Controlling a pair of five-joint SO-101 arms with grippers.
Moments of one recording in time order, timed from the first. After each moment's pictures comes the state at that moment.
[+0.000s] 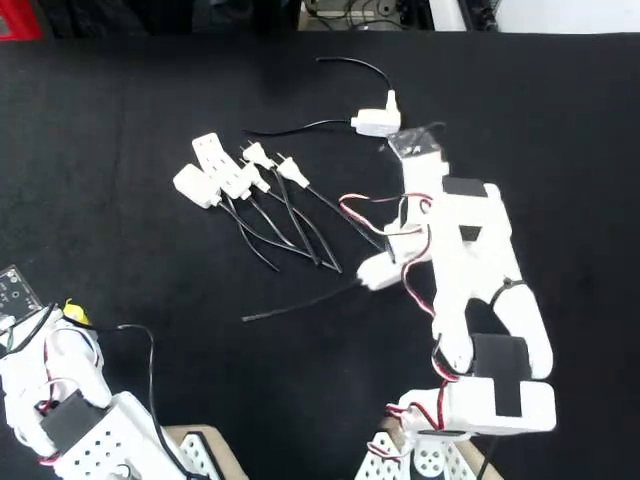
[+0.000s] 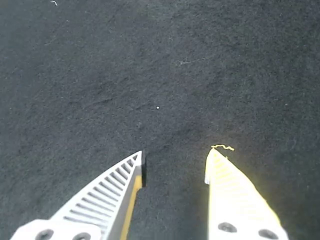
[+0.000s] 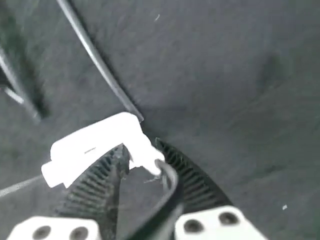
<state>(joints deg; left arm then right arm) -49.8 -103.8 88.6 64.1 -8.6 4.3 0.7 29.9 60.4 18.2</state>
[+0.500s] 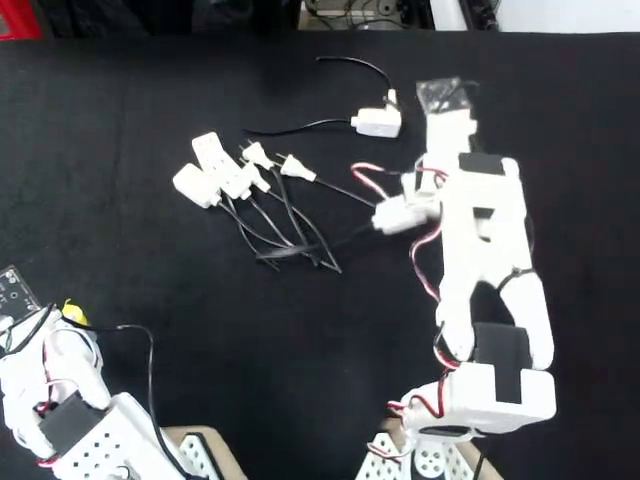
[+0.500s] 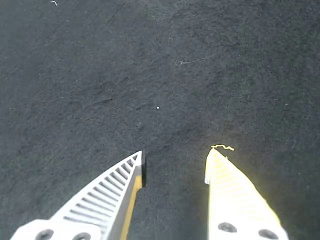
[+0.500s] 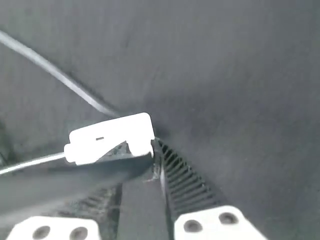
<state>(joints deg) -49.8 -103.8 88.6 64.1 -8.6 5.8 3.1 16.0 56.7 11.9</state>
